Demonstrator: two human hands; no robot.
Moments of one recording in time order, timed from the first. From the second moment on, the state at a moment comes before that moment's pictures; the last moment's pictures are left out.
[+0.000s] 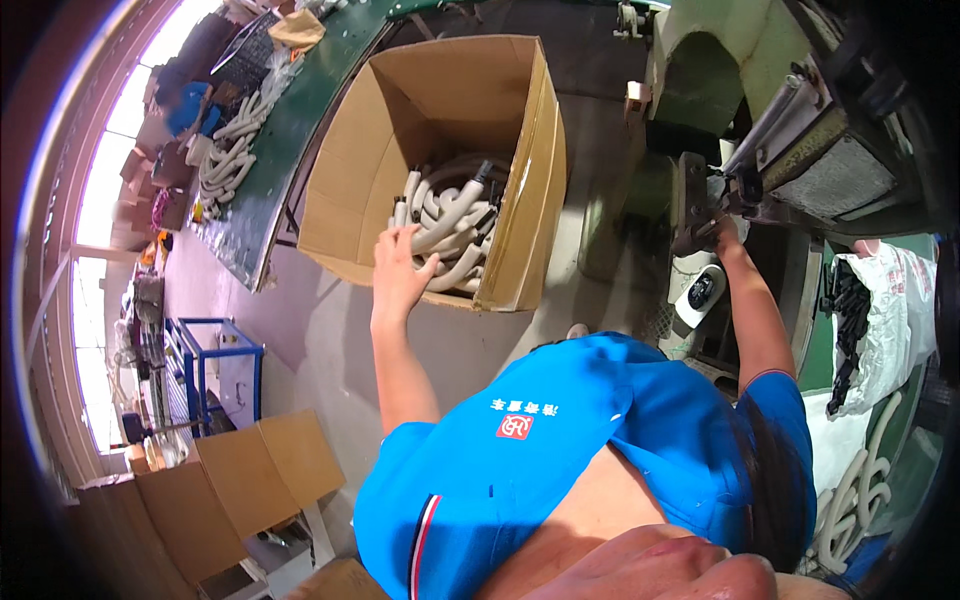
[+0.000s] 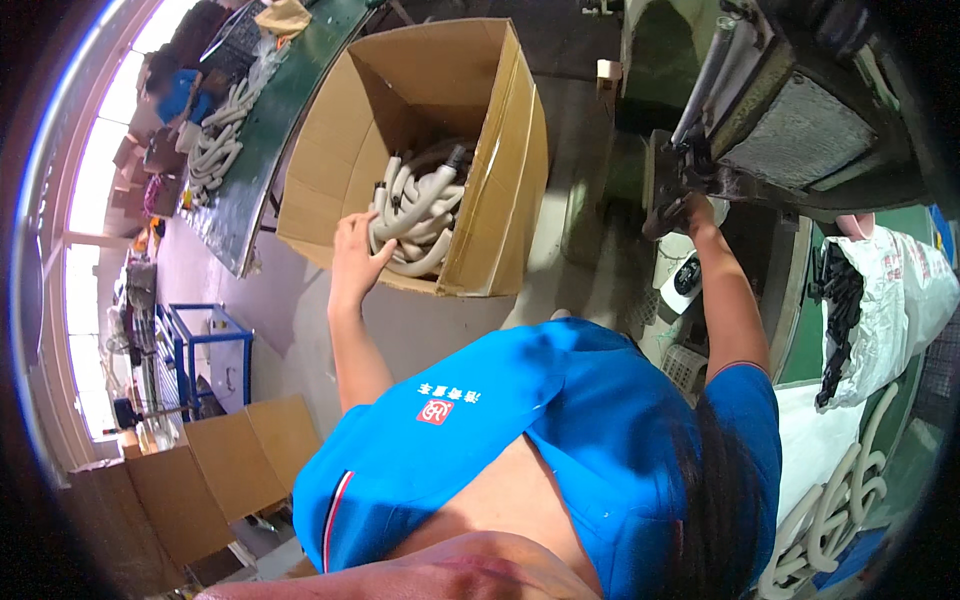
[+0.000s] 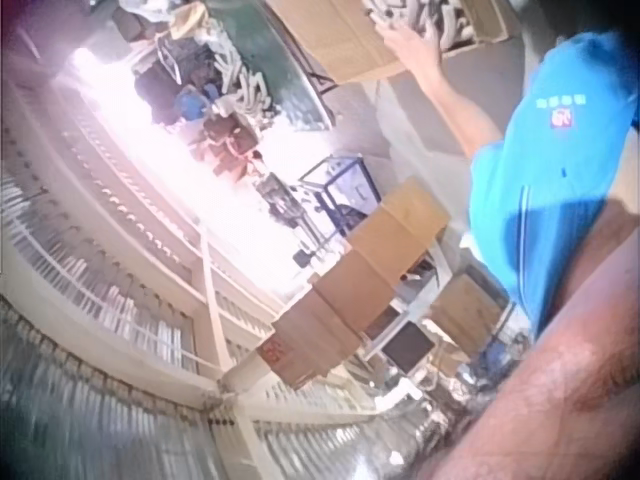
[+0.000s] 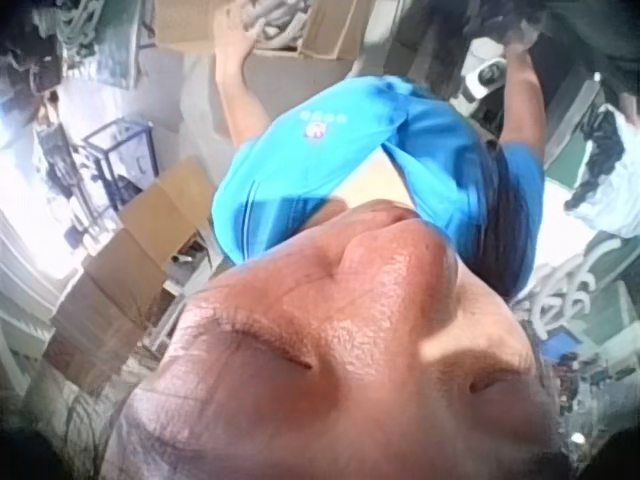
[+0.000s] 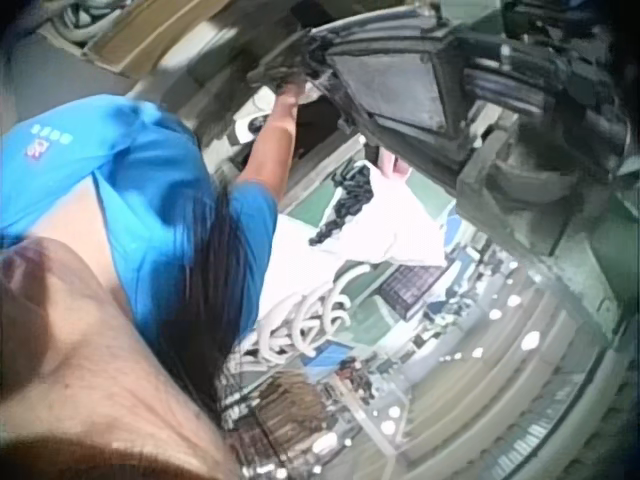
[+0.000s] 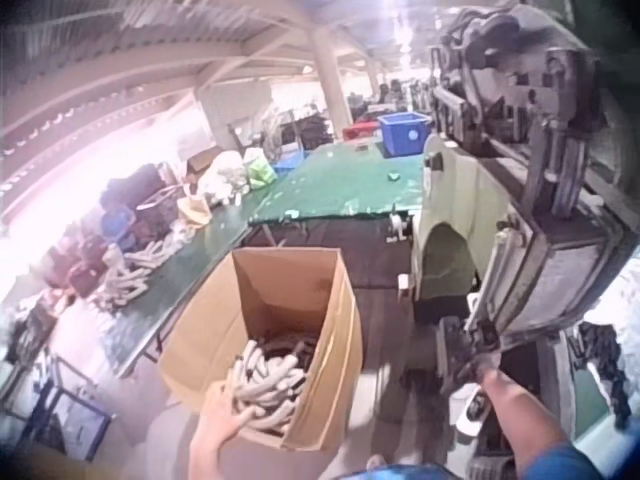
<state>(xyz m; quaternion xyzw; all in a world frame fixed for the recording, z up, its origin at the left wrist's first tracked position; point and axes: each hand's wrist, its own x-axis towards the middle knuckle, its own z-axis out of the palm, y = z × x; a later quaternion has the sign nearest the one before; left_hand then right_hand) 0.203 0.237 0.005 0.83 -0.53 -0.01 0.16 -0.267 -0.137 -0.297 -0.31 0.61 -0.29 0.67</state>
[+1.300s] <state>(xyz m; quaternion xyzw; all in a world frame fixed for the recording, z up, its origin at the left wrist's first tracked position) 0.017 0.153 -0.057 0.63 -0.70 -0.34 0.05 -0.543 0.106 -0.103 -0.57 0.76 -0.31 0.00</state>
